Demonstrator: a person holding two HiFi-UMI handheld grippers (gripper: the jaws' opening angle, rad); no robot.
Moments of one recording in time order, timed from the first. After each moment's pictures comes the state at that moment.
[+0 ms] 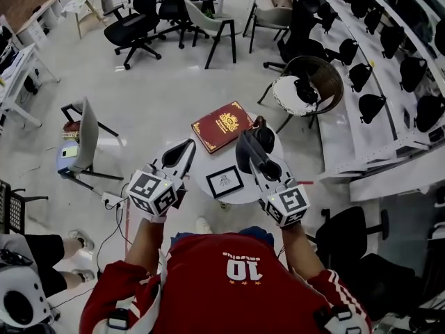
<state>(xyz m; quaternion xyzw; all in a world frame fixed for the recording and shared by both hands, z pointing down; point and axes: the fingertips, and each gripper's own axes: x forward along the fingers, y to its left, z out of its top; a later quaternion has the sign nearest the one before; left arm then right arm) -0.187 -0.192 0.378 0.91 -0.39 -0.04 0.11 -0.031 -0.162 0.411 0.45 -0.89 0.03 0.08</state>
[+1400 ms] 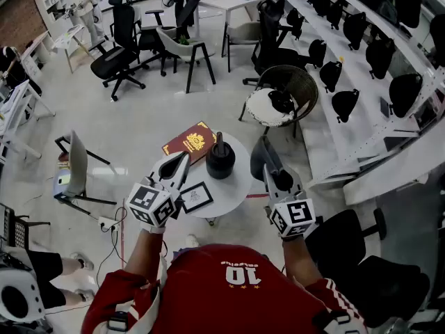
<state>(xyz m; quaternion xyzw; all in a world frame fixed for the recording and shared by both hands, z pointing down) -0.017 -0.170 0.330 0.92 -0.38 -0.02 0.07 0.192 -0.127 0.351 0.57 -0.82 0.02 0.02</state>
